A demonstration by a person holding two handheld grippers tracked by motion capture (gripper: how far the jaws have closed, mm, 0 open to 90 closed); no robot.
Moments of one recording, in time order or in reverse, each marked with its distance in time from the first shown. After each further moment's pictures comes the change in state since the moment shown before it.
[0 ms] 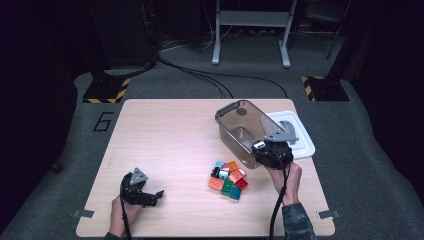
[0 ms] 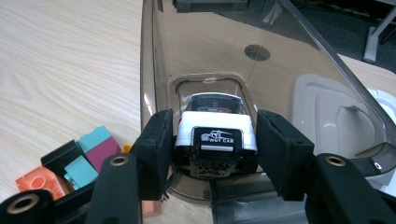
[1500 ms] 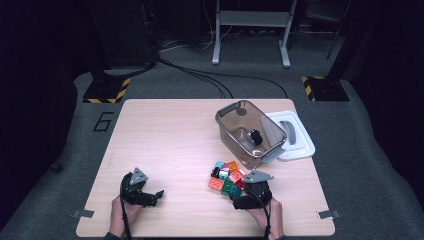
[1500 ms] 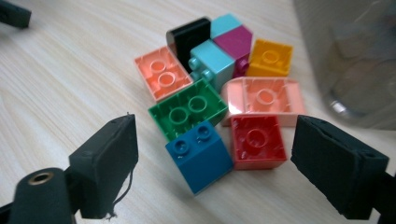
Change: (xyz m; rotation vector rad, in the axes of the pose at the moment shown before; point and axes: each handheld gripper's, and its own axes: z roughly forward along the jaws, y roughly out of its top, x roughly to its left) left arm 0.000 0.000 0.000 -0.002 0.001 -0.001; right arm 0.082 -0.088 0.013 0.131 0.222 -0.049
